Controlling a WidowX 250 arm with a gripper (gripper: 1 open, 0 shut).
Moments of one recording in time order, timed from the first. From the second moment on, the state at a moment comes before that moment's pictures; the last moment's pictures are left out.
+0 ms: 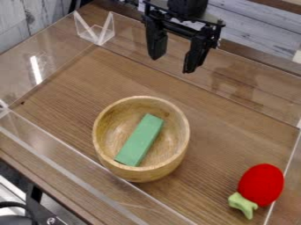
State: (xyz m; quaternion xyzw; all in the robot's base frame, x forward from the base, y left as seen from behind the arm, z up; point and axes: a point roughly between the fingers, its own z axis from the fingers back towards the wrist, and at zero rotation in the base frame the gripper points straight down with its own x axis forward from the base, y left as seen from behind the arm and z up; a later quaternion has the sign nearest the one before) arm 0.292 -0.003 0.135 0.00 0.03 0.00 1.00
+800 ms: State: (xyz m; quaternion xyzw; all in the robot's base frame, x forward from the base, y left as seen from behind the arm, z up) arm 0.220 -0.014 0.076 -0.01 0.03 0.00 1.00
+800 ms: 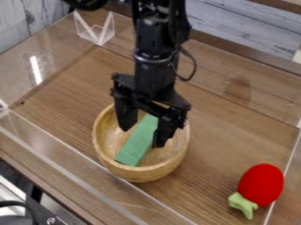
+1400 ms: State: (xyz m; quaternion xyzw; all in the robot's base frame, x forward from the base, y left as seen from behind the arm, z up) arm 0.226 -0.001 0.058 -0.02 -0.03 0.08 1.00
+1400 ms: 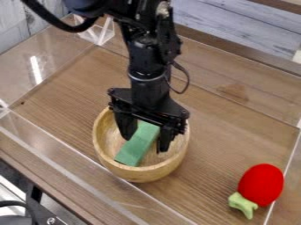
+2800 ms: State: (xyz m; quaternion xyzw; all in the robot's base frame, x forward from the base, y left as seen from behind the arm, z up) arm 0.243 -0.030 0.052 -0.02 -0.04 0.13 0.99
